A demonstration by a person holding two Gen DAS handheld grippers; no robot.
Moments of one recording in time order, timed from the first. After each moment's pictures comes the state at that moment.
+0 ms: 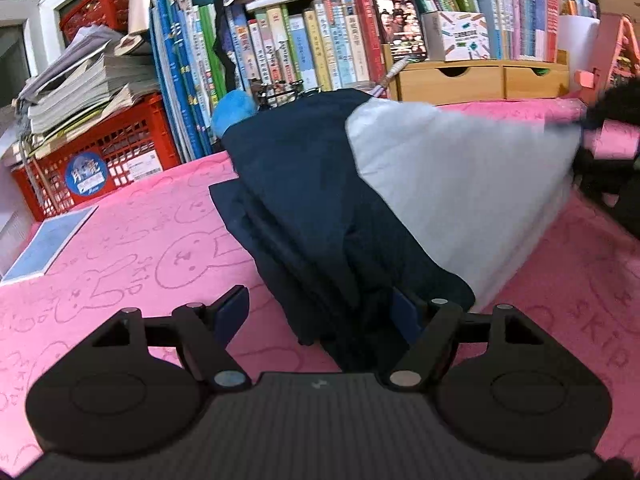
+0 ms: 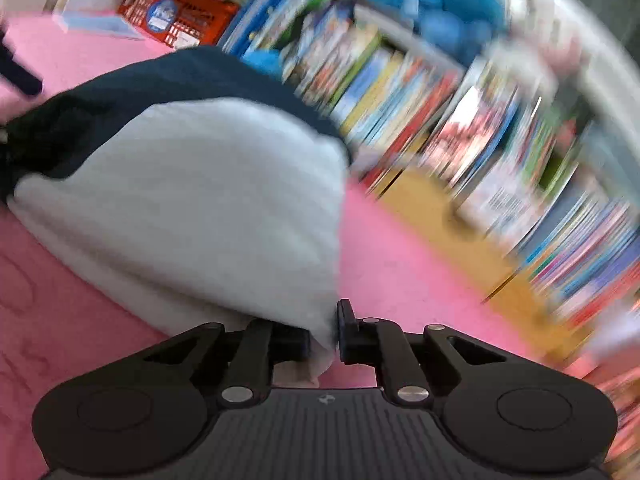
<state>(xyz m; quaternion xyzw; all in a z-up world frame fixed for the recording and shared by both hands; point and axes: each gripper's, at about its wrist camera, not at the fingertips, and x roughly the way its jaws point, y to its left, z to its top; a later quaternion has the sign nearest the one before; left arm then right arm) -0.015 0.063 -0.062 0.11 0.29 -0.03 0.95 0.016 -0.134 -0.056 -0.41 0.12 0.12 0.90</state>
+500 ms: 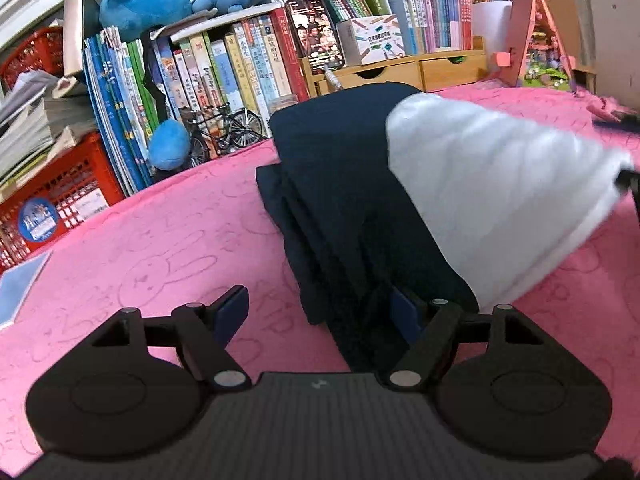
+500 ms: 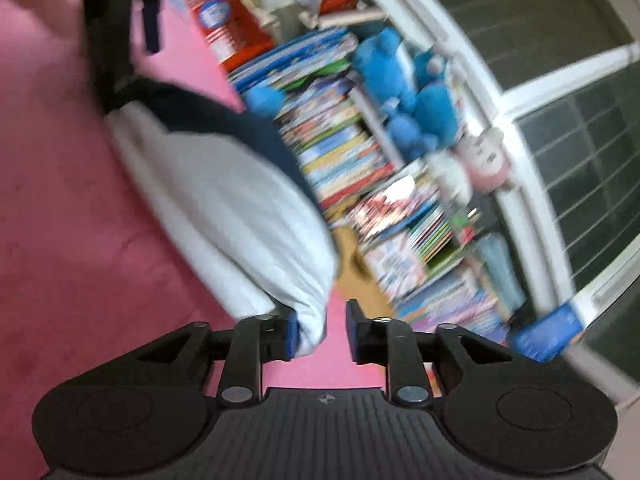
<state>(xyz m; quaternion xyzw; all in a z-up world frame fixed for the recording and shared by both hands) -0.038 0.062 -0.061 0.16 0.27 -0.14 0.94 -0.114 -0.164 -0.084 -0.49 0.07 0.08 0.86</state>
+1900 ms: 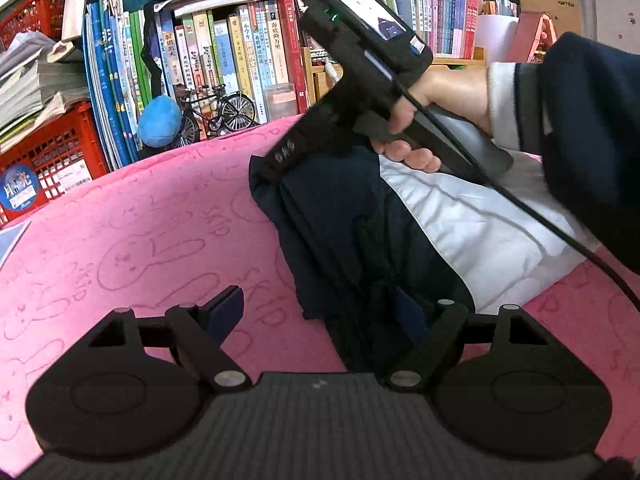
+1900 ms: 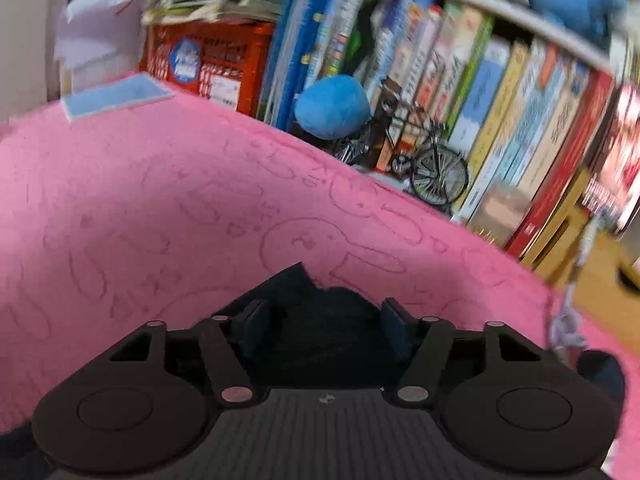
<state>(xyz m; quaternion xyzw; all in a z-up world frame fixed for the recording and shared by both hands) -0.029 0.073 -0.058 0.10 0.30 -0.15 0.93 0.191 -0.037 -0.042 -0.19 0.31 0.31 0.88</state>
